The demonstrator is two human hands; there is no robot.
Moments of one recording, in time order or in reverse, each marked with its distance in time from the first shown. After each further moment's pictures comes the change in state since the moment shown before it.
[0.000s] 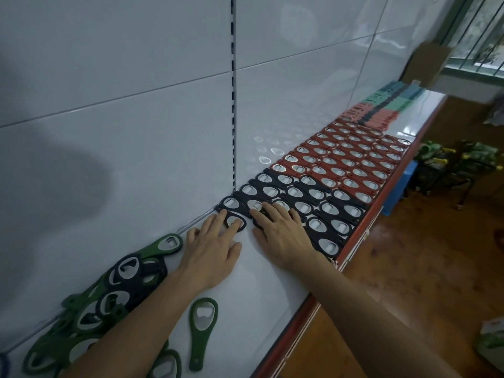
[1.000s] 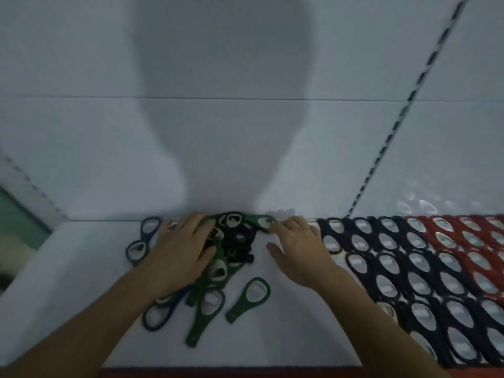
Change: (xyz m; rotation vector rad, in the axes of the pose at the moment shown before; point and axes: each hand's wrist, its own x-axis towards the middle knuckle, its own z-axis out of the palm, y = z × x) left_hand -0.186 -0.039 -0.050 0.070 0.101 -0.645; right_hand 0.030 -0.094 -0.028 0.163 -0.139 -0.721
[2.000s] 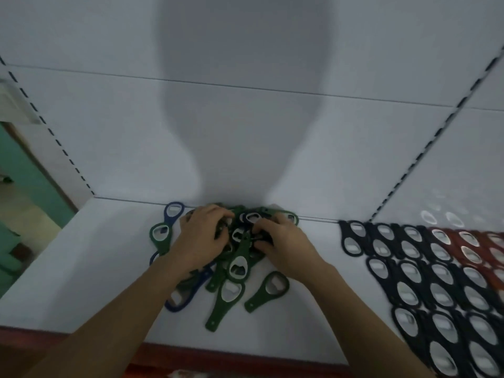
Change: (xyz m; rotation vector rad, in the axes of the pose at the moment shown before) left_hand 0.004 -0.012 0.023 -0.414 0.249 -0.164; right_hand 0.024 -0.053 0.016 0.277 -0.049 -0.148
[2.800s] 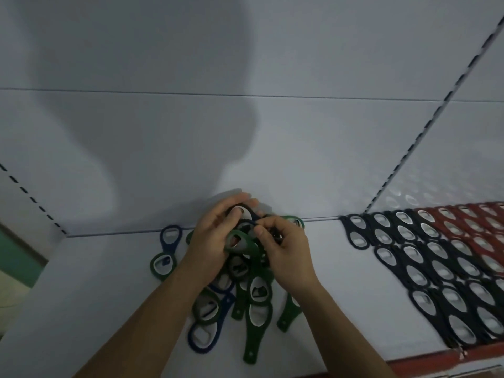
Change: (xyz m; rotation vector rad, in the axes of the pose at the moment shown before) left_hand 0.027 0.008 -0.020 -1.342 -0.091 -0.095; right_hand 0.014 -0.067 0.026 0.757 0.529 0.258
